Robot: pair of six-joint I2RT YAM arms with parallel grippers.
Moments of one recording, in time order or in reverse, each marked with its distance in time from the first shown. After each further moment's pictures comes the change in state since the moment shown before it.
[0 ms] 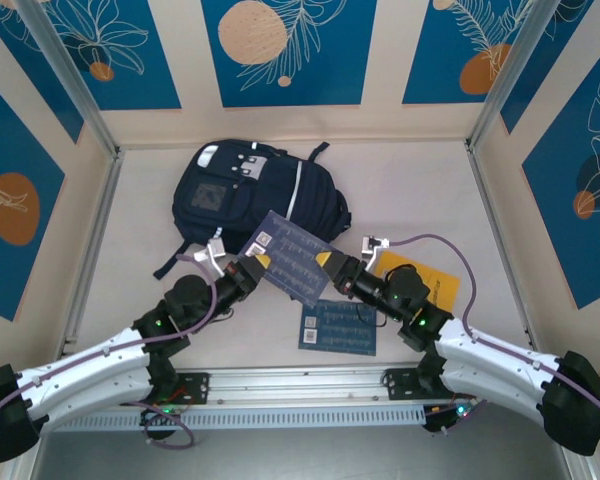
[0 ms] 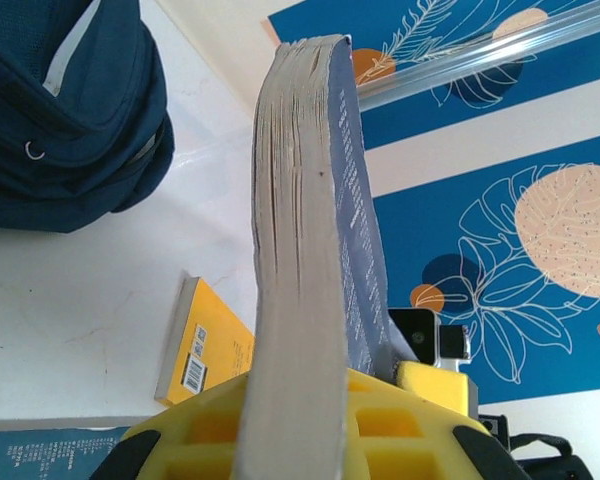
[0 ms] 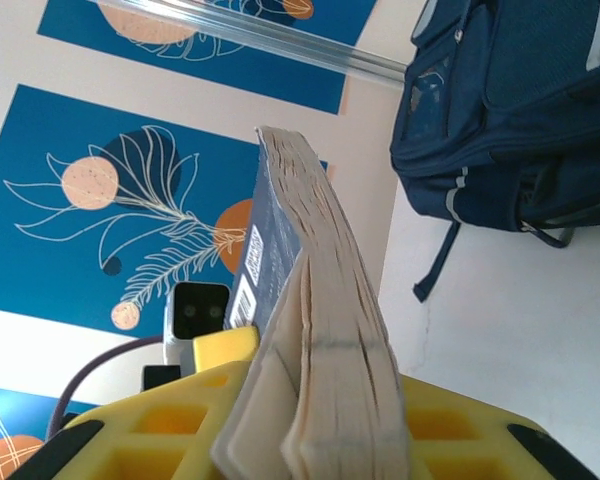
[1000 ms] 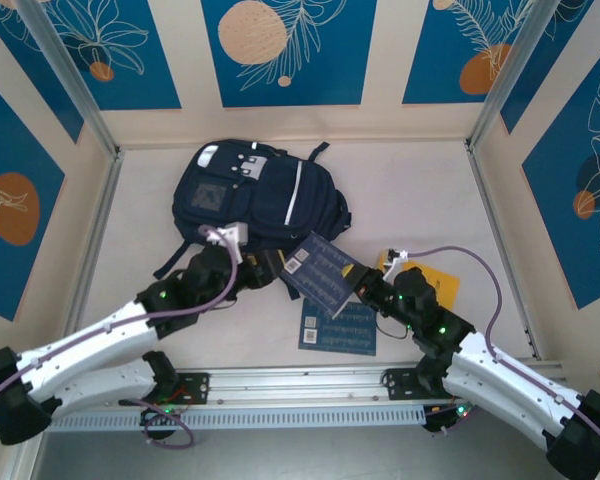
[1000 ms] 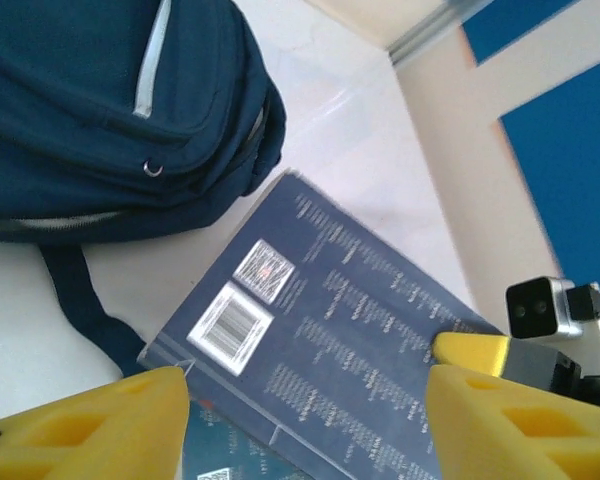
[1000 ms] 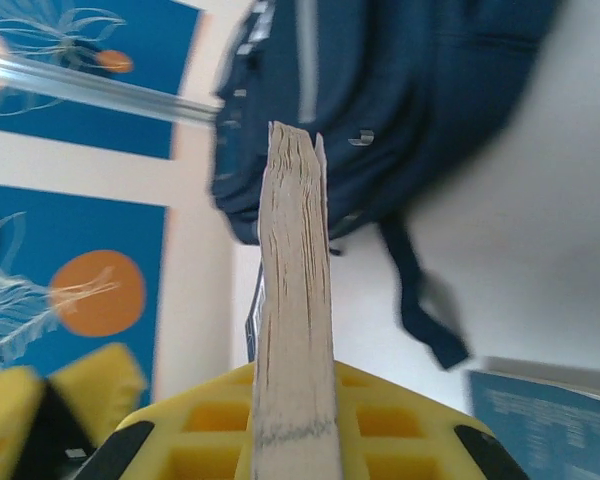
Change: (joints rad) left arm 0.003 0.225 0.401 -0.560 -0.001 0.370; right arm -0.089 -0.225 -0.004 -0.581 0.106 -0.037
